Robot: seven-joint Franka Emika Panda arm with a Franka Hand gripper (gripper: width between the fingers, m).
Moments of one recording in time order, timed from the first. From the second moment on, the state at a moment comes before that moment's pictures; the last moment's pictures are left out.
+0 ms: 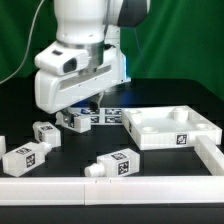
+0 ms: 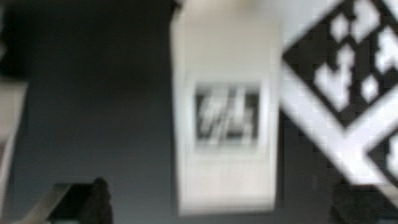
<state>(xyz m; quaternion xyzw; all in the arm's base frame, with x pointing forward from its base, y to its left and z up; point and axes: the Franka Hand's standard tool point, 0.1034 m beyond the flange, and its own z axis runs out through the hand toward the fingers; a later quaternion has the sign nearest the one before) 0.420 -0.064 0.037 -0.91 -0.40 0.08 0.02</state>
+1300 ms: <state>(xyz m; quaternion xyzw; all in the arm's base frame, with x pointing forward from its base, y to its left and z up) 0.547 0.005 0.067 -0.83 -0.55 0.06 0.02</state>
